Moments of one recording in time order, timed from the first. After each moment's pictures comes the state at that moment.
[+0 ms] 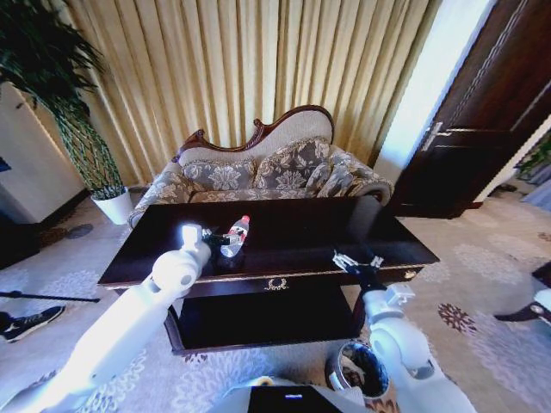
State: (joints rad) left arm 0.81 -0.87 -0.06 -2.02 -0.99 0.60 -0.43; right arm -1.49 1.17 0.57 2.28 0.54 -0.22 0.20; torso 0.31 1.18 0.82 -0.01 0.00
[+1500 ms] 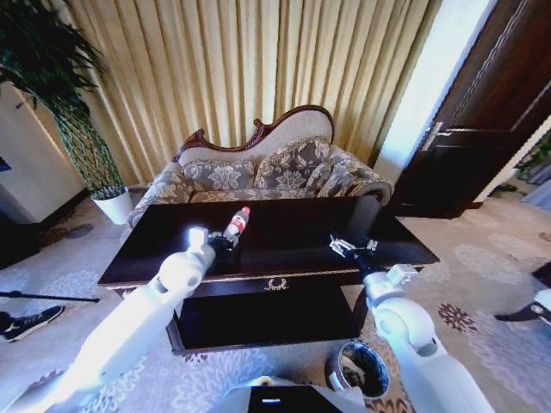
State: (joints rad) left arm 0.84 -0.87 -0.04 -1.94 -0.59 0.35 -0.23; right arm -1.42 1.13 0.57 2.25 0.59 -0.24 0.19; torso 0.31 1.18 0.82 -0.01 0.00
